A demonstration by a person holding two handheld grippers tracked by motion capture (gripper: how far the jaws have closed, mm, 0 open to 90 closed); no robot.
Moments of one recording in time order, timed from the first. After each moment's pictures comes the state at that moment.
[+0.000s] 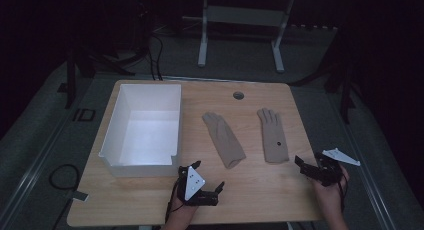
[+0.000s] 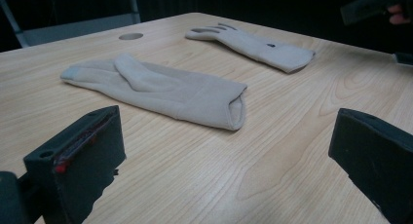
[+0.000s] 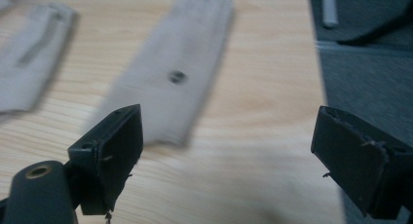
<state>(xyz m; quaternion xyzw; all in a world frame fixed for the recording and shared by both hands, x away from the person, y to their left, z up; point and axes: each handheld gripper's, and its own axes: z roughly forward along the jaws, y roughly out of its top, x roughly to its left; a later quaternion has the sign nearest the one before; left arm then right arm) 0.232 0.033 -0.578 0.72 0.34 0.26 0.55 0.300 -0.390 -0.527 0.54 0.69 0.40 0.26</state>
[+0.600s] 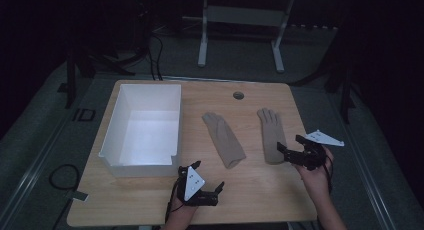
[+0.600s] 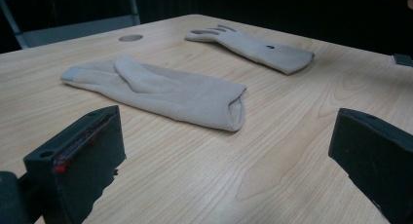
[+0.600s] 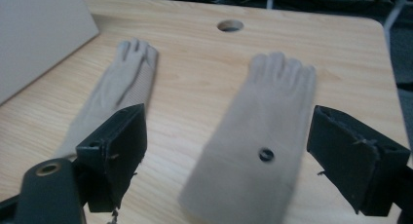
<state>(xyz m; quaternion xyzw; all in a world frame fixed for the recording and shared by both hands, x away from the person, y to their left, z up) 0.231 0.034 -0.578 0.72 0.33 0.26 0.55 0.324 -0.326 -0.479 0.46 0.73 0.43 0.25</state>
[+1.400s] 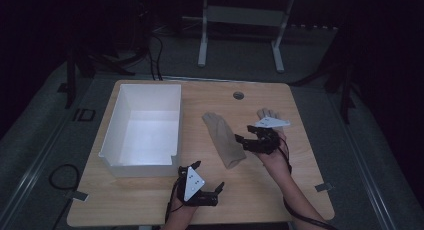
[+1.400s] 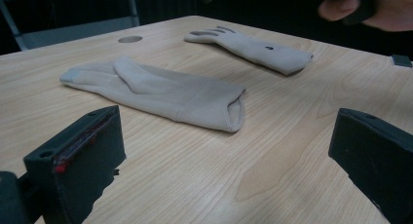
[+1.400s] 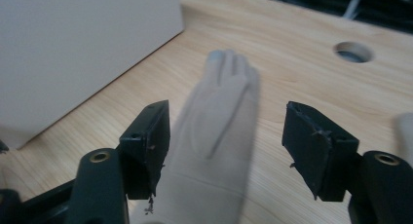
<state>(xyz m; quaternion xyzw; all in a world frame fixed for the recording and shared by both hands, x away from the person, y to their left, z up) 0.231 0.034 -0.578 0.72 0.33 0.26 0.55 0.369 -0.208 -0.485 0.37 0.81 0.43 0.18</state>
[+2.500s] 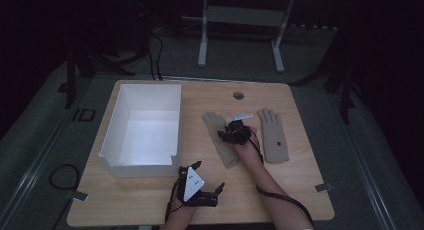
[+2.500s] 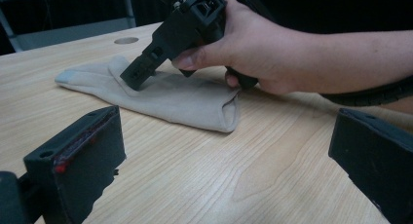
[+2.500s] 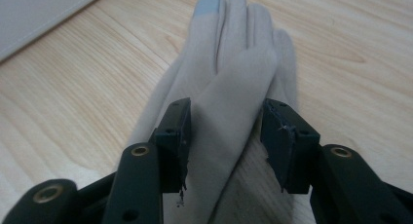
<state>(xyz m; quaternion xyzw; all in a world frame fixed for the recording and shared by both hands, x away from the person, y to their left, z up) 0.230 0.034 -0.578 0.72 0.33 0.25 0.56 0.443 -0.151 -0.565 0.40 0.83 0.36 0.16</state>
